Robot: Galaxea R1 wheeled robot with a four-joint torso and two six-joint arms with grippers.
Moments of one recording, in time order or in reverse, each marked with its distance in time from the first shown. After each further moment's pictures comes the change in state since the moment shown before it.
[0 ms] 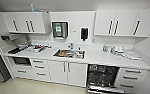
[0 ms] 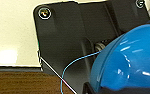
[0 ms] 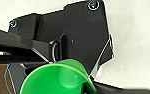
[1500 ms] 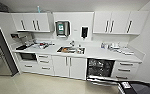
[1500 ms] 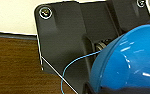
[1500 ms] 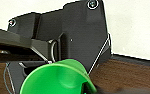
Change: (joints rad) left arm 0.003 0.001 0.001 0.000 0.001 0.000; right arm -0.002 -0.005 0.002 0.000 -0.003 0.000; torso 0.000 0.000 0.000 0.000
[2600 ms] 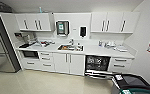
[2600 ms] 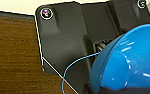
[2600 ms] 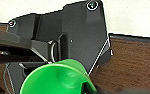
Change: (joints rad) left arm -0.002 -0.008 -0.001 -0.004 -0.001 0.000; right arm -0.001 0.004 -0.001 0.001 0.002 0.000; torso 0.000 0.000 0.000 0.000
